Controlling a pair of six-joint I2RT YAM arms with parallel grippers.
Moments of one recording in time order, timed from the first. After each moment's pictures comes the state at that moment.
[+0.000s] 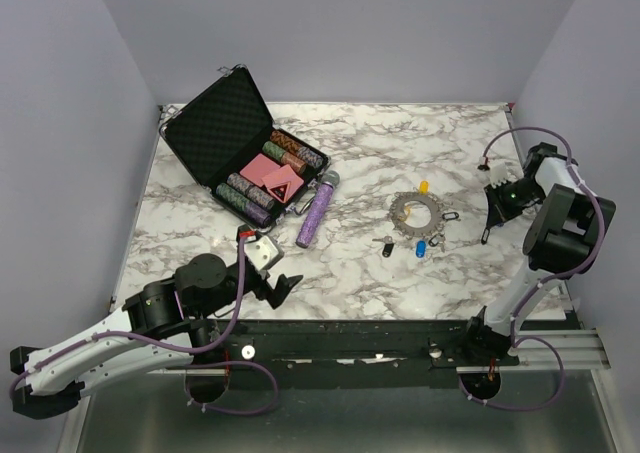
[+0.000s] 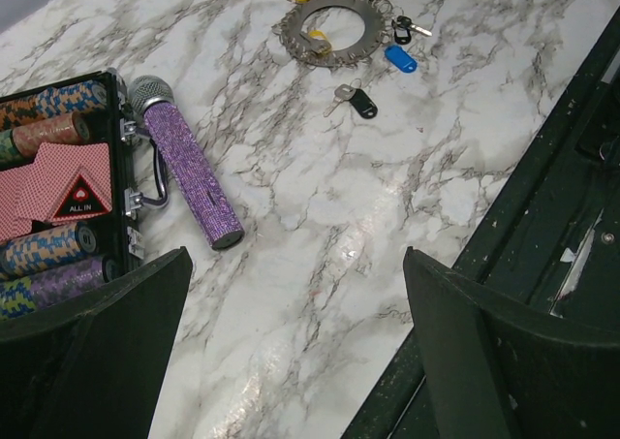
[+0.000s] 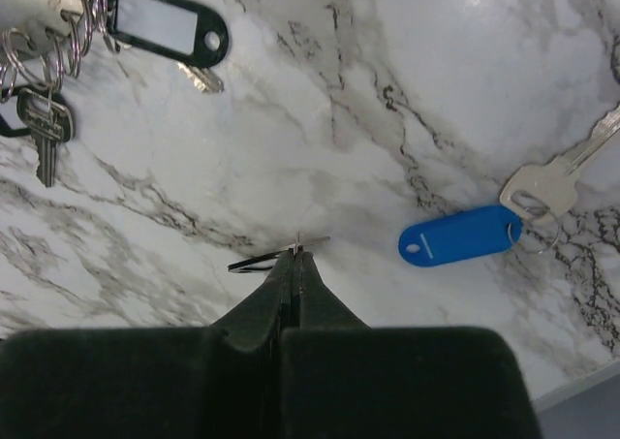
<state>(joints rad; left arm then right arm) -1.15 0.43 0.66 -0.48 -0.23 0.01 -0.41 1.88 1.34 -0.99 -0.38 -0.92</state>
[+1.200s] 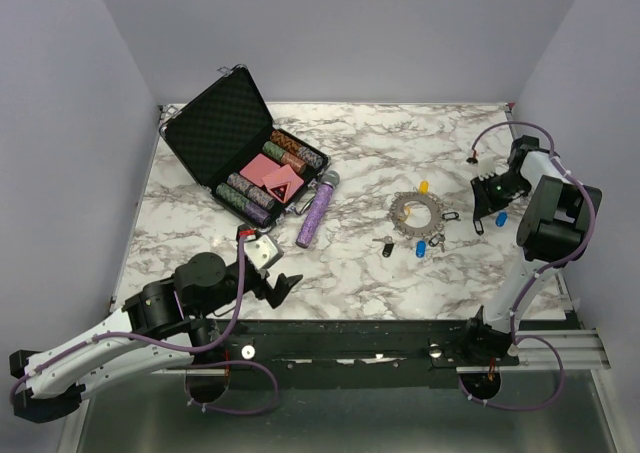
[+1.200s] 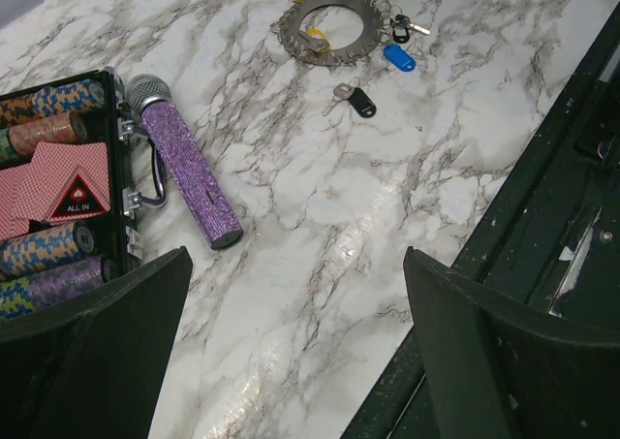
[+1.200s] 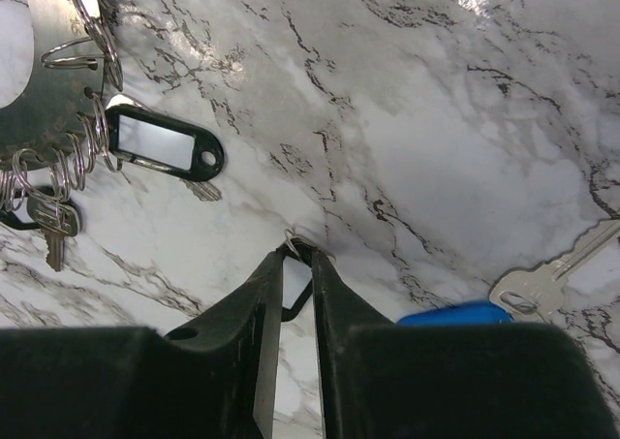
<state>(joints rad) -1.12 0.43 0.66 -0.48 -0.20 0.01 -0.32 1.98 1.41 -0.91 -0.38 -0.79</state>
